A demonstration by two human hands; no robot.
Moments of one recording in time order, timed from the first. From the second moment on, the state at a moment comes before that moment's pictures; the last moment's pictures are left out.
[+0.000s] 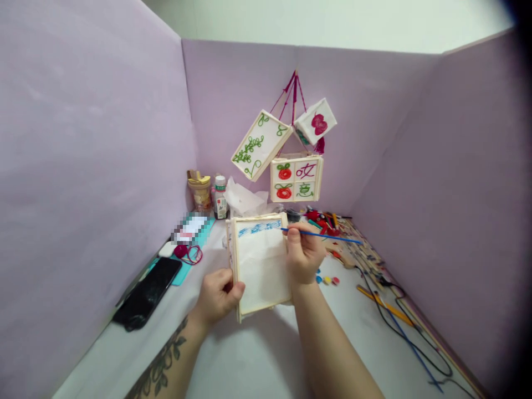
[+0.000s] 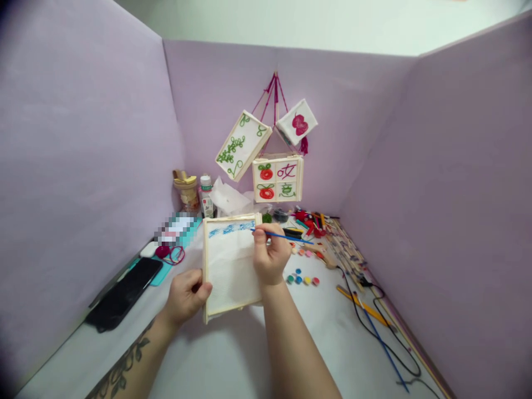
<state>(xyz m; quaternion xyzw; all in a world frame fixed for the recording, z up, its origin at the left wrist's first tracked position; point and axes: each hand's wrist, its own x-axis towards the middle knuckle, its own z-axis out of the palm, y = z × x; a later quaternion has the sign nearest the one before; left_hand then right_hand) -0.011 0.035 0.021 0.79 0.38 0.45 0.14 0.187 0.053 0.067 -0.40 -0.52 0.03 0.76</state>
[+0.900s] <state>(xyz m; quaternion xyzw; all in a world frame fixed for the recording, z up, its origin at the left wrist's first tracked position) -0.011 0.036 0.017 0.80 0.35 0.47 0.10 0.185 0.058 0.069 -0.42 -0.49 0.02 0.76</state>
